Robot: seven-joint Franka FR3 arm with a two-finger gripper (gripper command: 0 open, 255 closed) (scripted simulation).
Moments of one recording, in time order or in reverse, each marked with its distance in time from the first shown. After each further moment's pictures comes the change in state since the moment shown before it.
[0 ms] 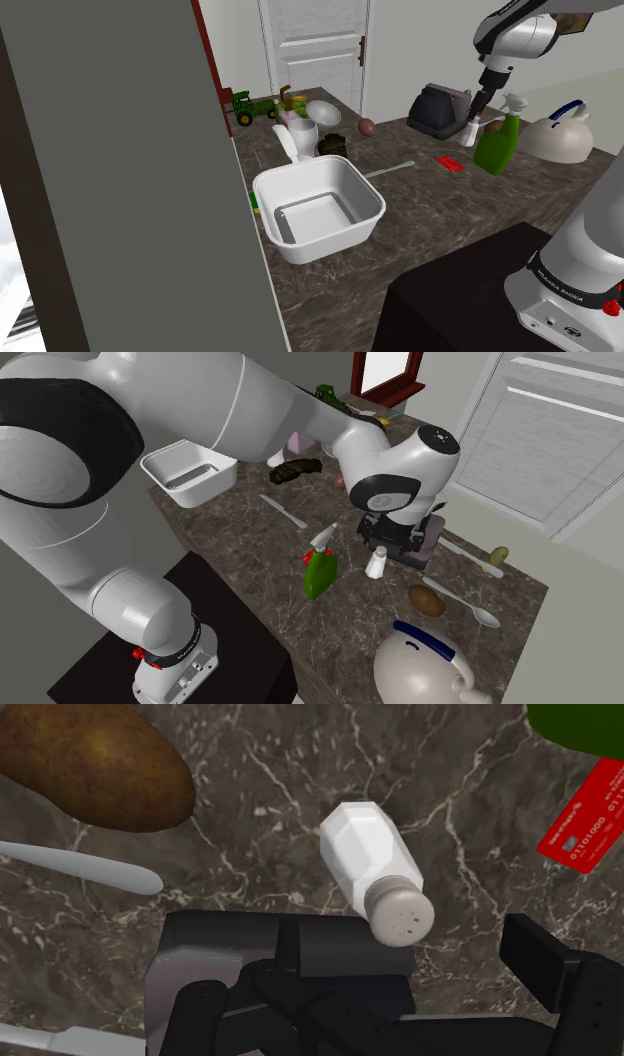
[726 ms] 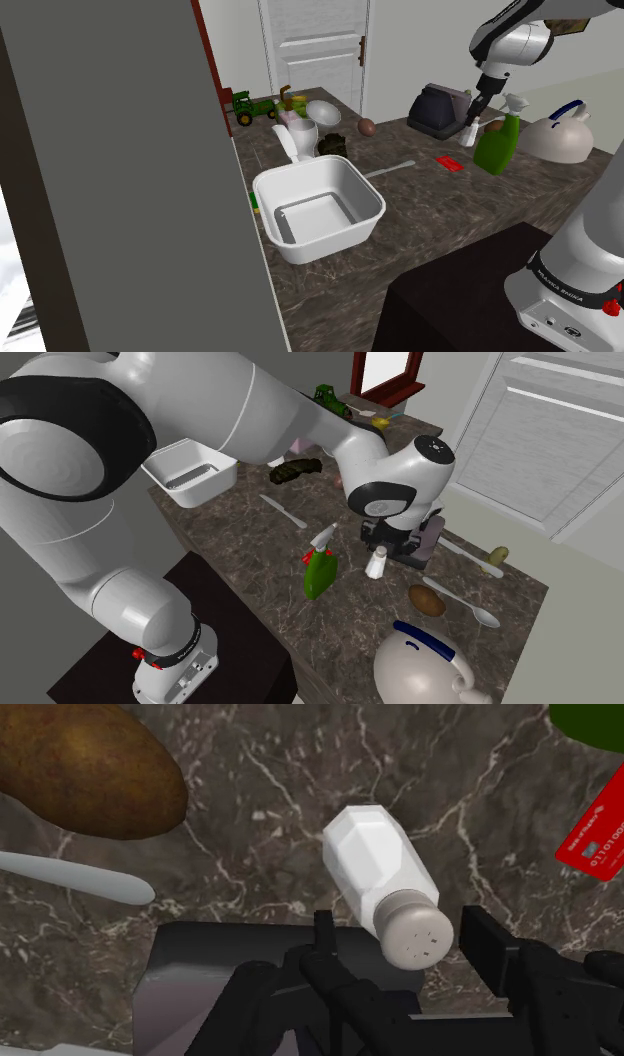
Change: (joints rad) arm -0.006 0.039 0.008 -0.014 0.041 0.037 -0.028
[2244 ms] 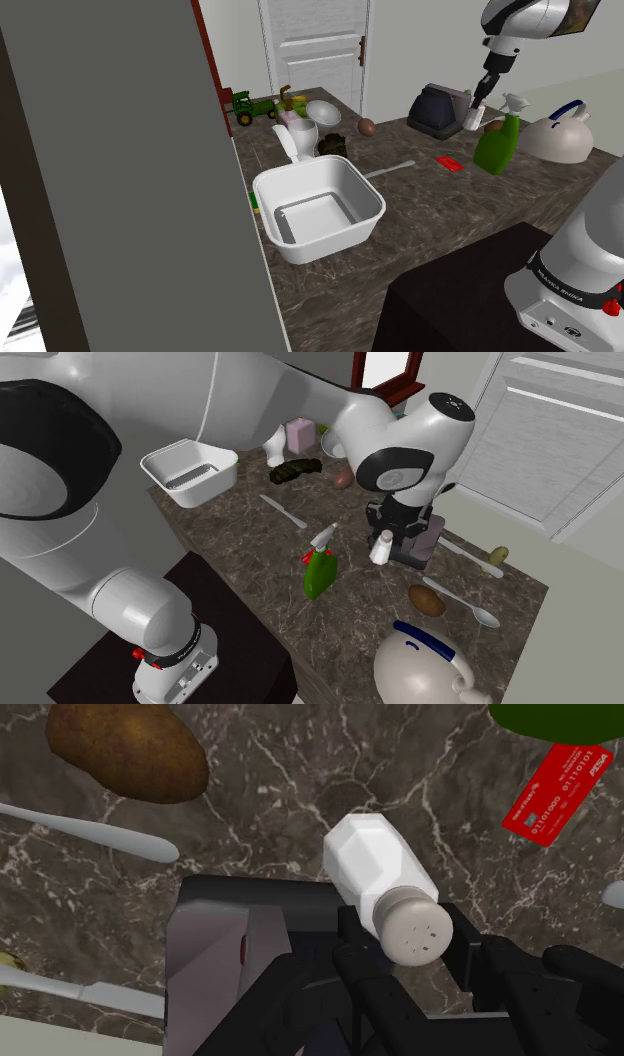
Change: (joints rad) arm 0.019 -0.103 -0.012 0.086 -0.109 -0.145 0.091
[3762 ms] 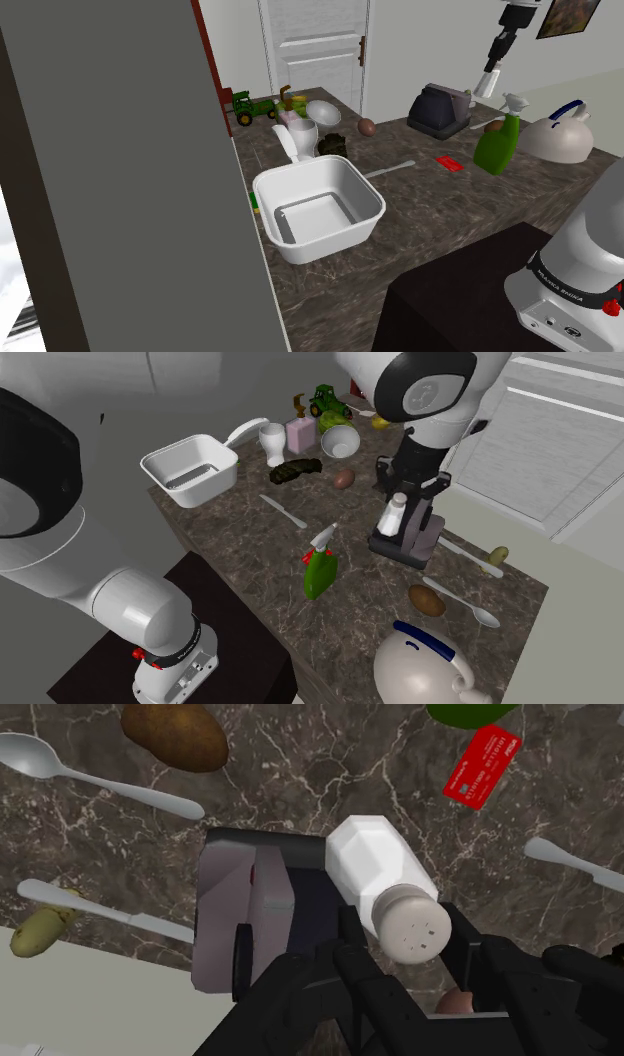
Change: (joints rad) arm 0.009 -0.081 0.011 0.244 -0.078 -0.293 0.083
